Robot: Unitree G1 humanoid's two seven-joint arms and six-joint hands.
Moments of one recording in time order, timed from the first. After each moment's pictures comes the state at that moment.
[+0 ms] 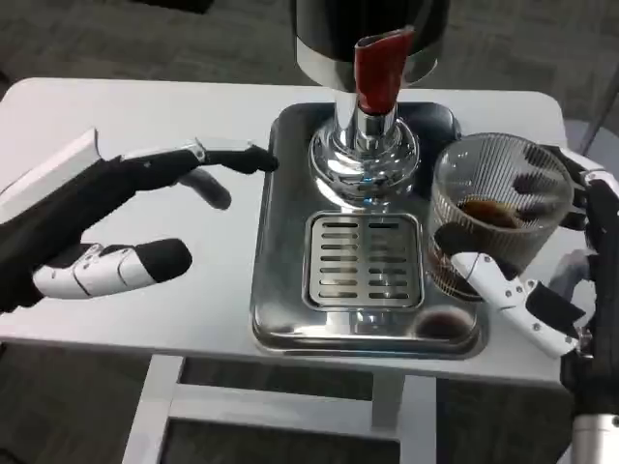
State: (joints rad) left arm -0.55 0.73 0.11 0.47 -0.32 -0.92 -0.82; right arm 0.02 0.05 0.14 -0.51 -0.60 0.04 -0.38
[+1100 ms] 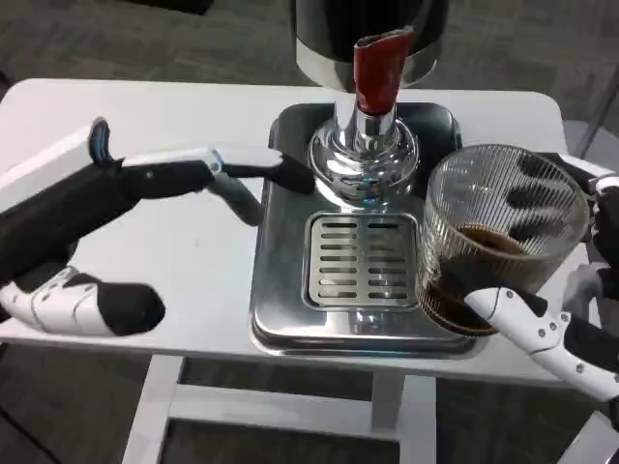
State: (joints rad) left arm -0.48 0.75 0.19 0.18 -0.54 -0.78 -1.05; right arm 0.21 0.01 0.12 -0.81 -0.49 0.05 -0.12
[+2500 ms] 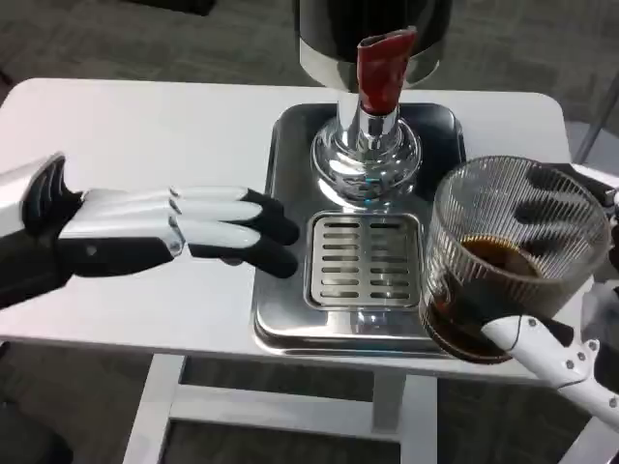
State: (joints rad) left arm -0.38 0.81 0.39 0.01 -0.70 -0.74 -1.32; right arm 0.34 0.00 0.10 -0.95 -0.44 0.05 -0.04
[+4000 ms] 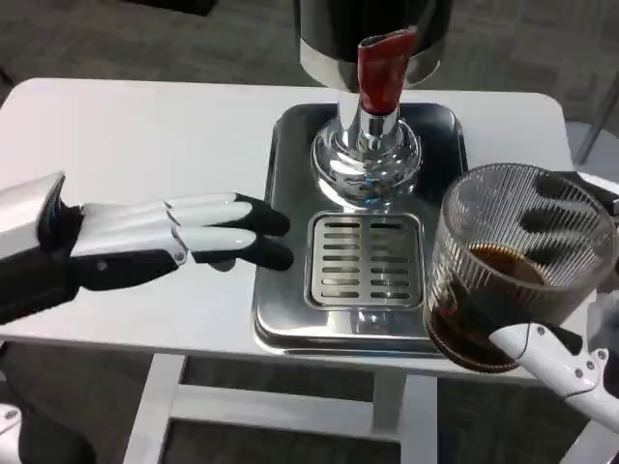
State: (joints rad) left arm -0.36 0.82 0.41 0.02 -0.62 -0.77 -1.31; right arm 0.38 0.00 0.10 -0.97 -0.42 0.05 -0.04
